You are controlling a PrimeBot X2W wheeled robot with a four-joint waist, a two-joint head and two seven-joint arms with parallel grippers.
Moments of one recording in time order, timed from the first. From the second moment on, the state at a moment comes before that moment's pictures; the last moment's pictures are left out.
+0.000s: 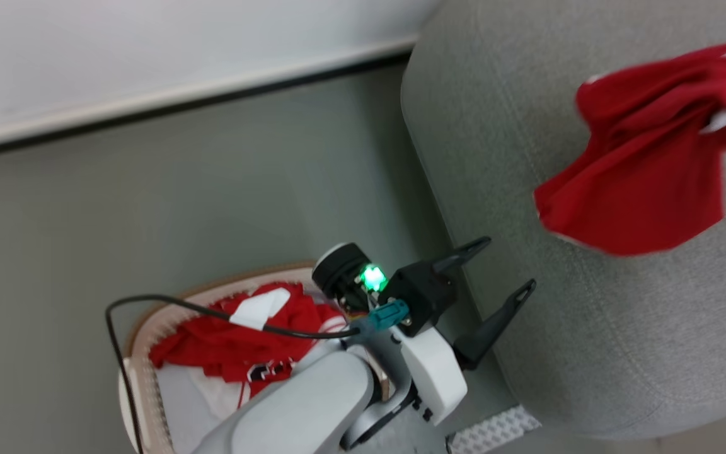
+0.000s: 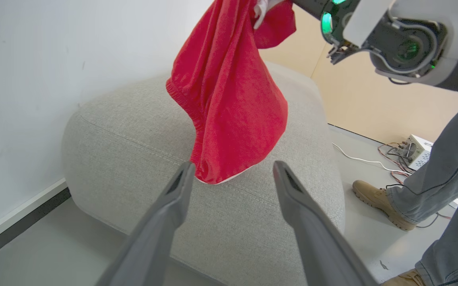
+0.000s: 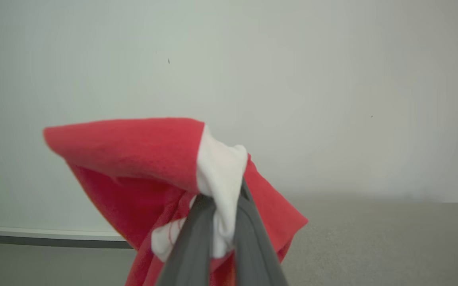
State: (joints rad) left arm -0.68 0.12 -0.88 0.19 -0.36 -0.05 -0.02; right arm -0.65 -0.47 0.24 0.30 0.60 0.13 -0.26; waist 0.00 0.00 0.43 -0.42
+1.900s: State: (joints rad) left arm -0.47 0.19 -0.78 0.31 -0.45 0.10 -0.25; right arm -0.27 -0.21 -0.13 0.20 0.13 0.13 -0.26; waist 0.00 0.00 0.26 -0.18
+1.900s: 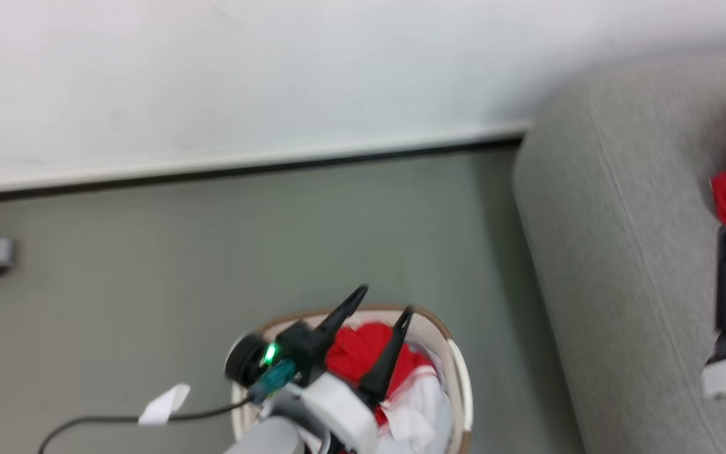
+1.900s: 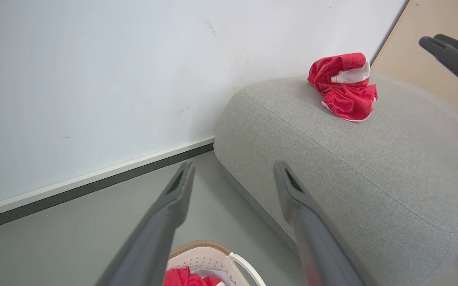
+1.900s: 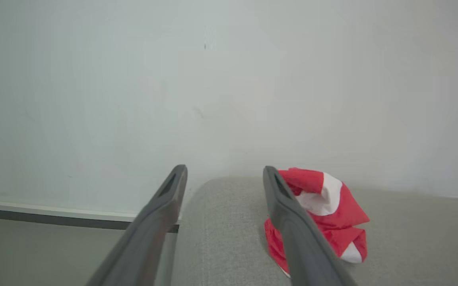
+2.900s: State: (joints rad) left arm -0.01 0.16 -0.36 0.23 -0.32 0.11 -0.26; right arm 0.16 -0.05 -0.03 0.10 0.13 0.13 -0.26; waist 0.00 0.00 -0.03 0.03
